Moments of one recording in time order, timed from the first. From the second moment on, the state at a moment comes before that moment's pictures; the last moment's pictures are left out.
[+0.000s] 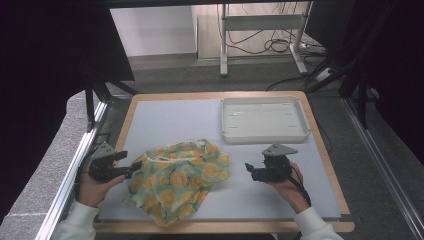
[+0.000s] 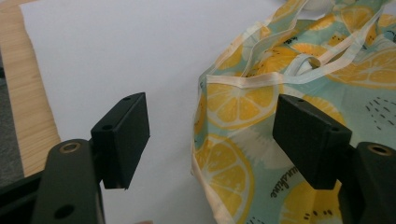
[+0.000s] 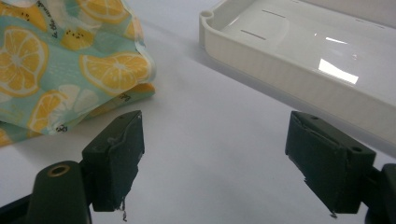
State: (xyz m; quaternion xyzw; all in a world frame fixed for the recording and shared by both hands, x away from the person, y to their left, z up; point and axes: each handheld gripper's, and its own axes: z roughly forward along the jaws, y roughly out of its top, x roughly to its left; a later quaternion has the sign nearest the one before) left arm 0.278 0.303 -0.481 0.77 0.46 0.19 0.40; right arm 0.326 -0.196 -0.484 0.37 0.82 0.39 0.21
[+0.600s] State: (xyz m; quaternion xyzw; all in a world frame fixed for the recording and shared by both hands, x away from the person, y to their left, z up) left arm 0.279 0.296 -0.475 0.77 0.45 0.19 0.40; right arm 0.317 -0.203 -0.486 0.37 0.81 0.40 0.21
